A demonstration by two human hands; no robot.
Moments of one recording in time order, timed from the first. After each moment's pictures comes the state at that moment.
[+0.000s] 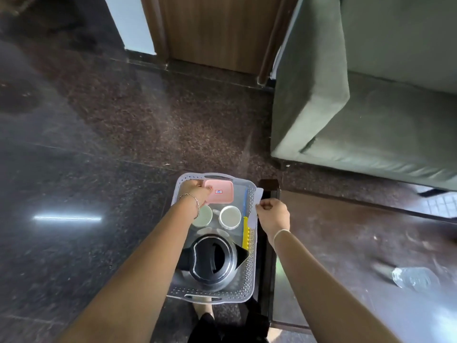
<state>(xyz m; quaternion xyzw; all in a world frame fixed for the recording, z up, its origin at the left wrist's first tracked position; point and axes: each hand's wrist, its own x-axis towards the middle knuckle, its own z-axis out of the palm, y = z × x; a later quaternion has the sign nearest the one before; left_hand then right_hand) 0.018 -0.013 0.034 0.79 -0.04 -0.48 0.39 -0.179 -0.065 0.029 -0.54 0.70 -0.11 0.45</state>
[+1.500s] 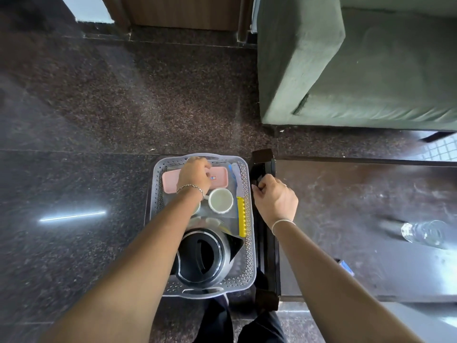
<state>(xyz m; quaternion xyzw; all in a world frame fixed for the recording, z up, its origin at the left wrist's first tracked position) -0.005 -0.047 -0.012 0.84 -0.45 -0.25 0.13 -0.209 -0.070 -0.026 -0.75 0.63 -0.10 0.14</state>
